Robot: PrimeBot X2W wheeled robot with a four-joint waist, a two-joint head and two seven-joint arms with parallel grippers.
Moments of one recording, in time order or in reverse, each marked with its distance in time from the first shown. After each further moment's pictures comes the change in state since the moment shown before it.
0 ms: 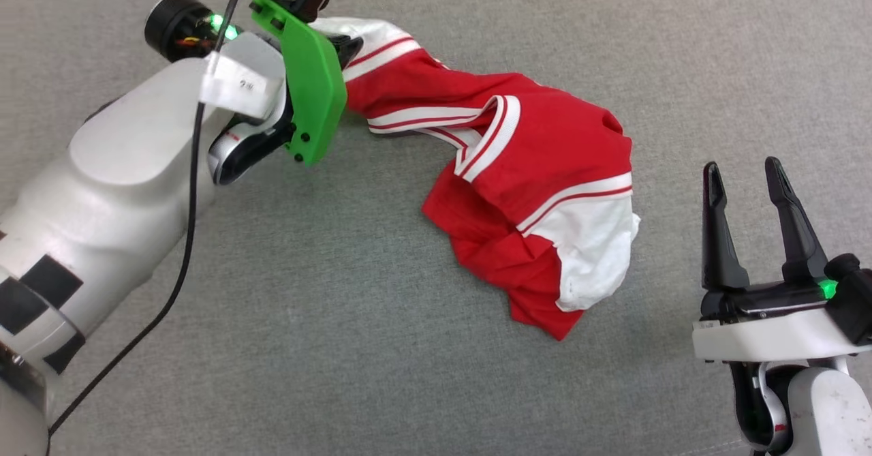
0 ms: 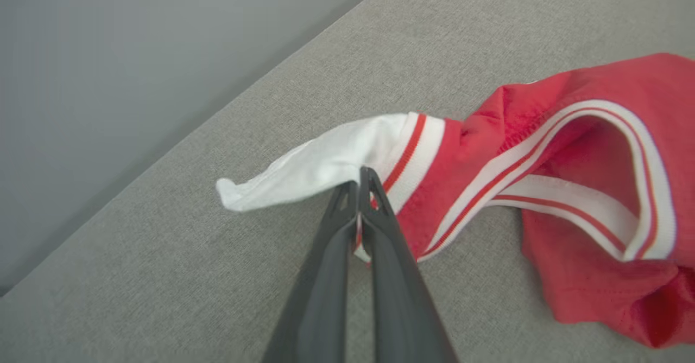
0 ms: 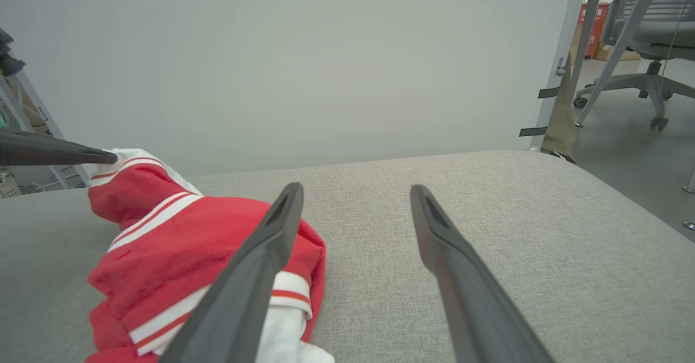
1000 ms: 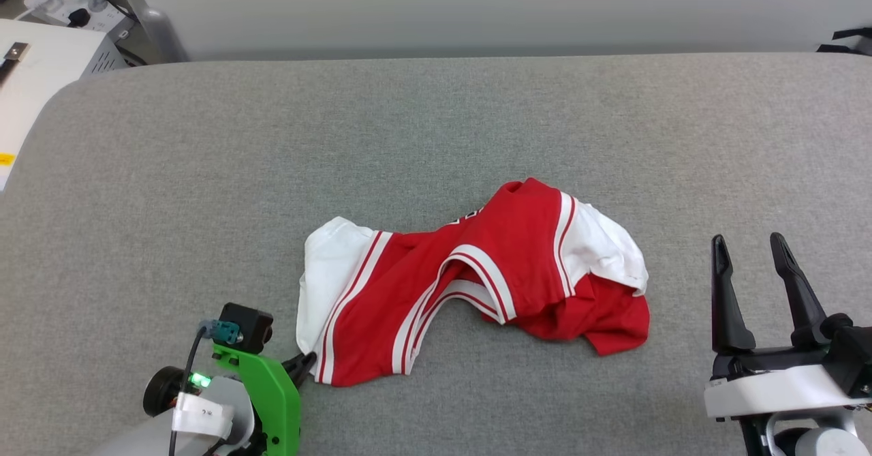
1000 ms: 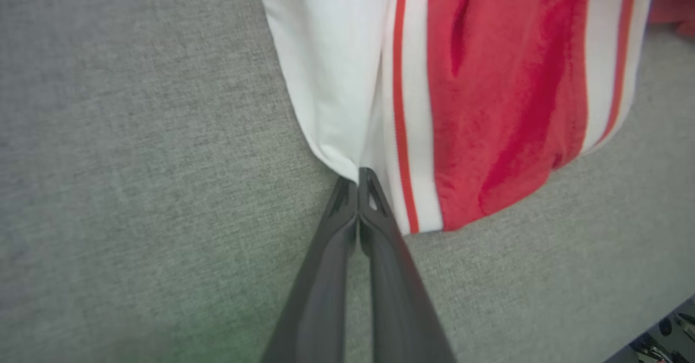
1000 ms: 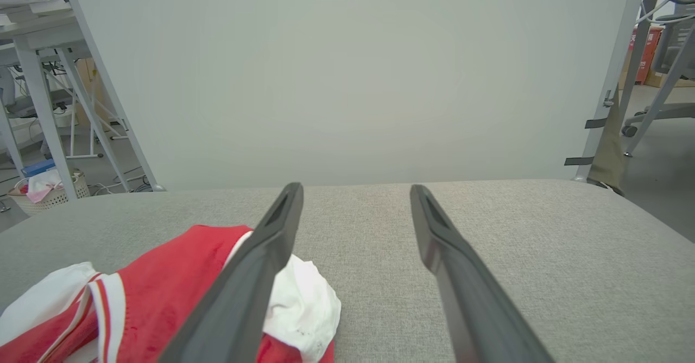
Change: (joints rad) left arm 0.734 0.154 0.006 -0.158 -0.174 0.171 -0.272; right arm 0.144 0.000 -0.046 0.027 -0.037 0.000 0.000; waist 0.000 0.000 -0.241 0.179
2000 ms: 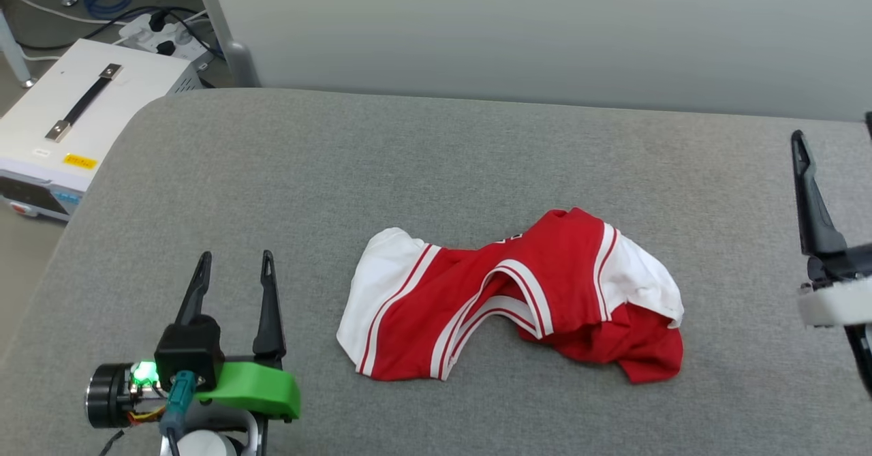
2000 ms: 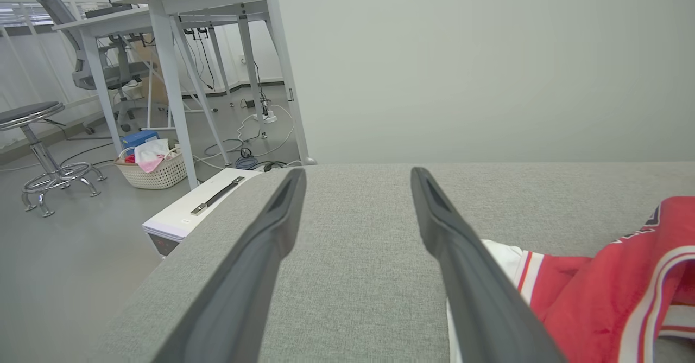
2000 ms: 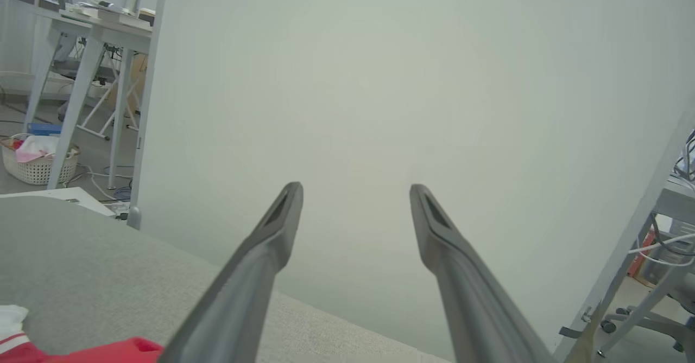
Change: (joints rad) left arm 0.475 -0.249 0.868 -0.427 0.844 0.347 -0.189; right arm -0.208 -0.303 0.008 -0.002 -0.052 0.000 0.017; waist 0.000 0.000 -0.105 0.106
